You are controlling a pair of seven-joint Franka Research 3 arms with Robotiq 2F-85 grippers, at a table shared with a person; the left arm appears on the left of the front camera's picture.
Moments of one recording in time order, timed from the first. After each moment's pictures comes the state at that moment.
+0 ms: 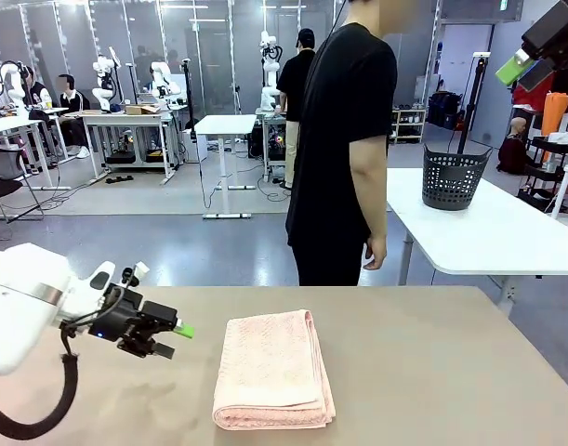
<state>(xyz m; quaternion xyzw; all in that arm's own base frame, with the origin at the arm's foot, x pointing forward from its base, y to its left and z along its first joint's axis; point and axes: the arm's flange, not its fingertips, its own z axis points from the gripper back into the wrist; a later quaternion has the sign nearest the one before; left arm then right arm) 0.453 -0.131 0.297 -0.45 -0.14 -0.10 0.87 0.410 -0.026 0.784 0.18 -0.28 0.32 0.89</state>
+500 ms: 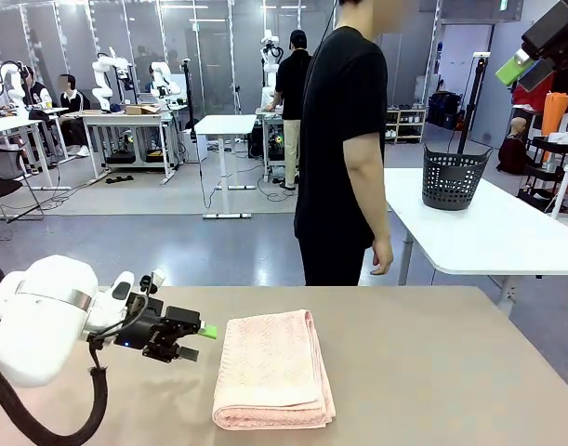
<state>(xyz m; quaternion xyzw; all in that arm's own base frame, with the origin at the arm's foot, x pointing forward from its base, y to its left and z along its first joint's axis) 0.450 -0.171 0.277 -0.48 -0.16 -0.07 0.86 0.410 -0.026 0.784 0.18 -0.28 0.32 0.89</state>
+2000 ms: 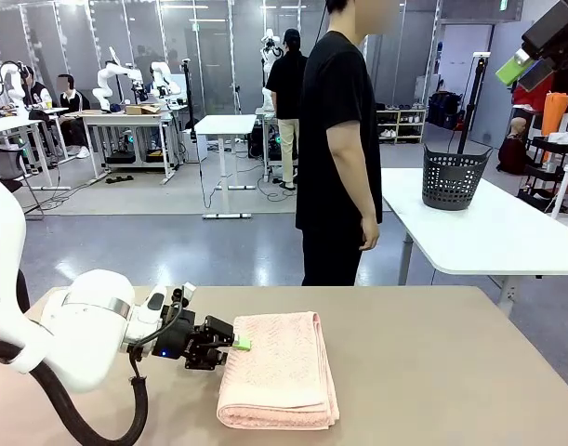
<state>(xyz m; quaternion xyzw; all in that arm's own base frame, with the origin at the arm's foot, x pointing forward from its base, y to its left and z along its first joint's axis) 0.465 -0.223 0.243 -0.53 -0.13 -0.05 0.84 0.410 -0.026 0.784 0.18 -0.28 0.32 0.89</state>
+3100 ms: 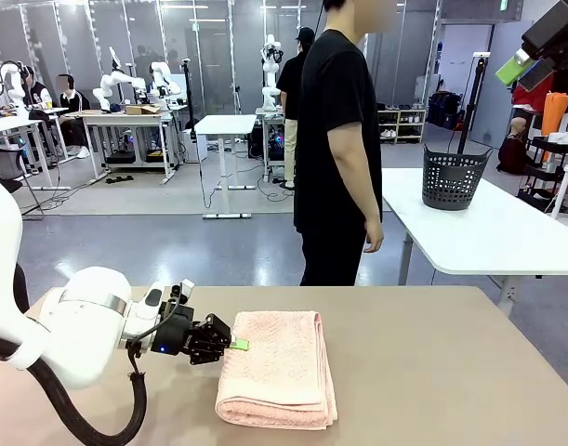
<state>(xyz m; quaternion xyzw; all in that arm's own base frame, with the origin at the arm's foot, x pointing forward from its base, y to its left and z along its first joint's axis) 0.470 -0.220 0.247 -0.54 -0.12 -0.05 0.83 0.410 -0.026 0.784 0.18 -0.28 0.32 0.89</state>
